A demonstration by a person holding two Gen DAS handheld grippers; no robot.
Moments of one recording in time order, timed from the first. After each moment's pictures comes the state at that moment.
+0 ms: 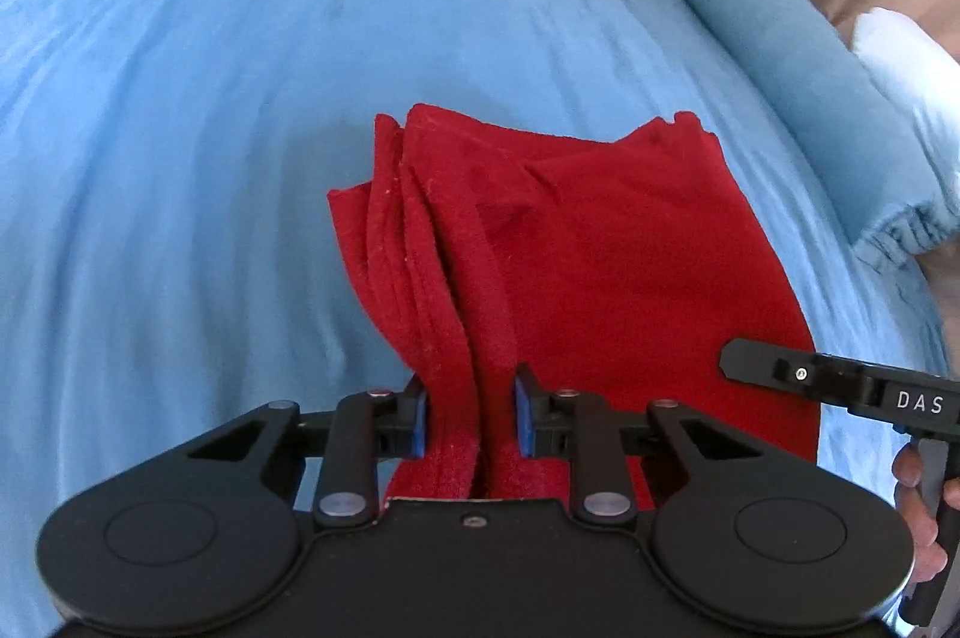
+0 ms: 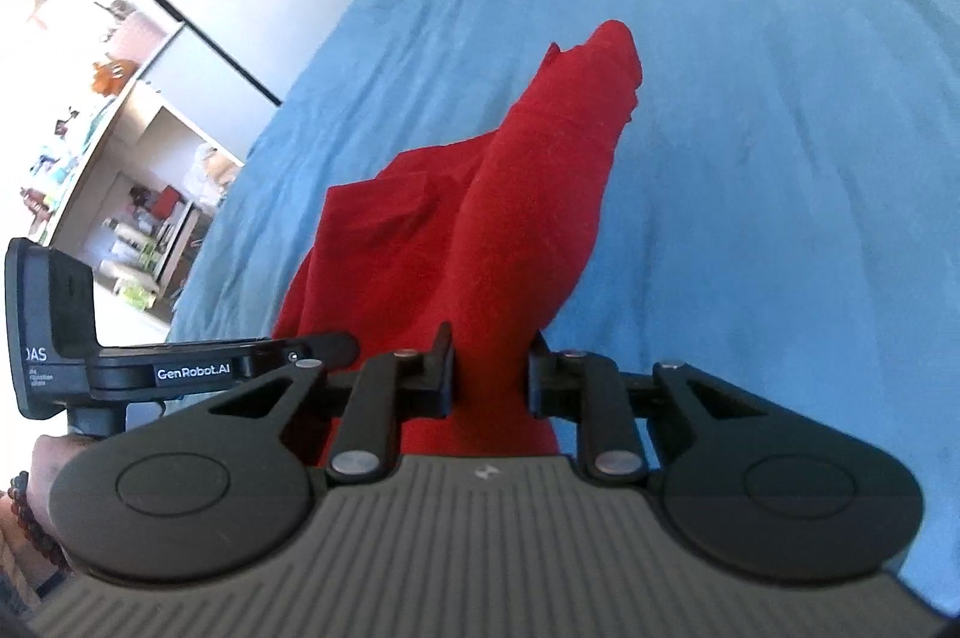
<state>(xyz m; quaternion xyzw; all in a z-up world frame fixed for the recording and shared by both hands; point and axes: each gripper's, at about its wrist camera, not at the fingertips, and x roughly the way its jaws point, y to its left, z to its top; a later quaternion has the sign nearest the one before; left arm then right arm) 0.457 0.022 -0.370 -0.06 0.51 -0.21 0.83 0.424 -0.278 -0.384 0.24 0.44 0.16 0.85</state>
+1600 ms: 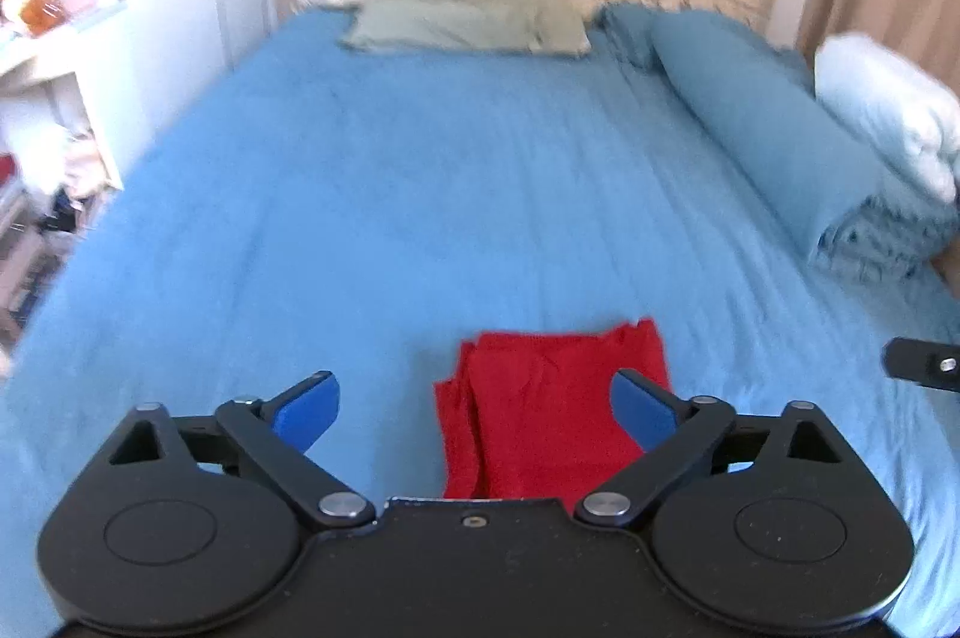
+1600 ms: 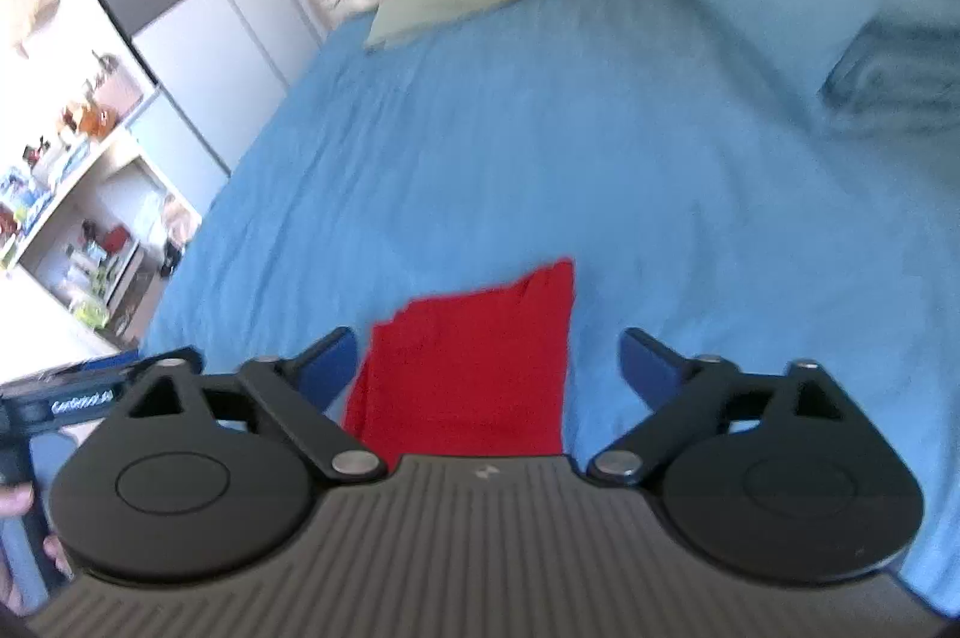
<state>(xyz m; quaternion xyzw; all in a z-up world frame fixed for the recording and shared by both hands) 0.222 -0.034 -0.186 0.00 0.39 -0.09 0.92 0.181 -0.370 -0.203 0.19 0.38 0.03 0.91</state>
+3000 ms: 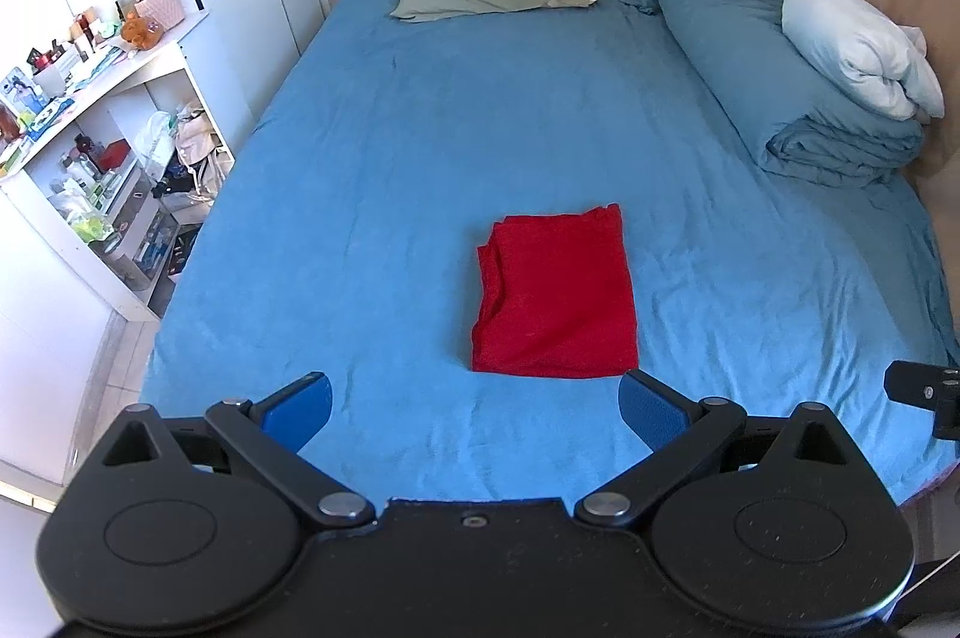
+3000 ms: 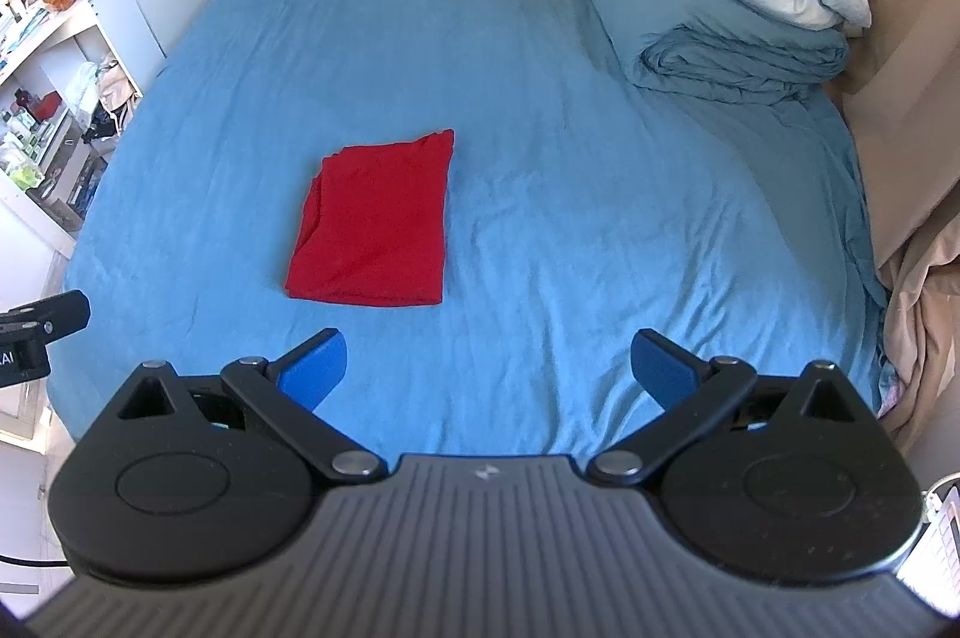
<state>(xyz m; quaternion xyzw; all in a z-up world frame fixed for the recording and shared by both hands) 0.004 -0.058 -0.024 0.07 0.46 -0.04 0.88 -0.047 -0.329 -0.024 0.06 0.49 -0.07 0.87</state>
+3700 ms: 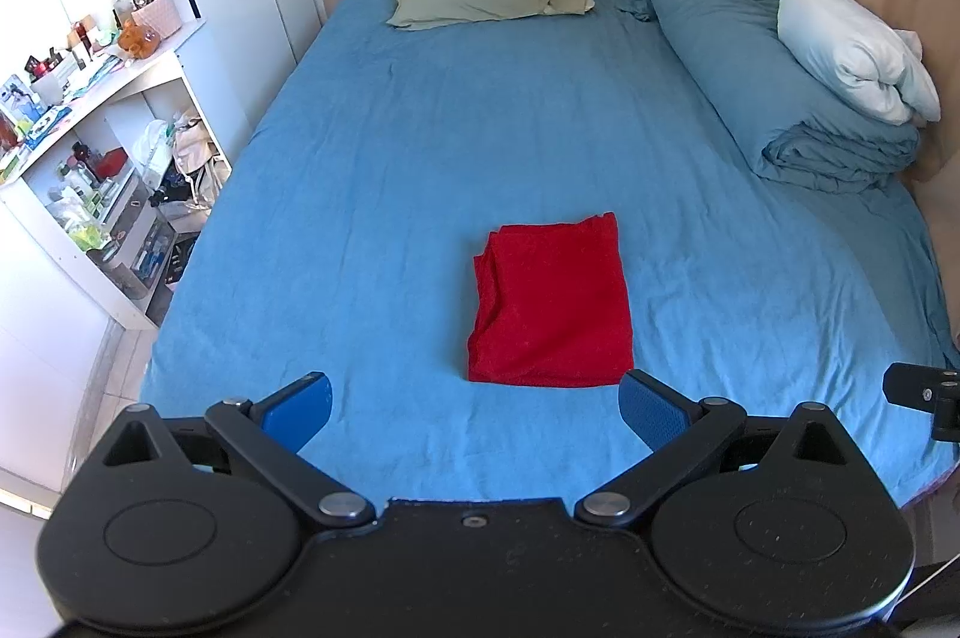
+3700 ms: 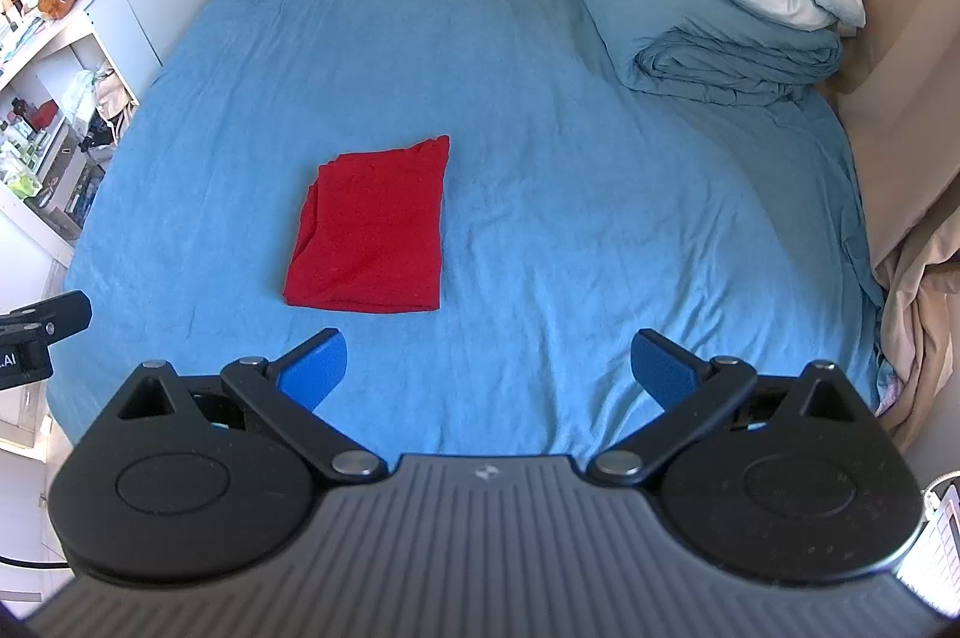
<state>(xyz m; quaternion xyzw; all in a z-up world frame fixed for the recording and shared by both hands) 0.005 -0.058 -0.019 0.07 0.45 -0.04 0.89 -0.047 -0.332 -0.020 0.07 0.49 -0.07 0.87</state>
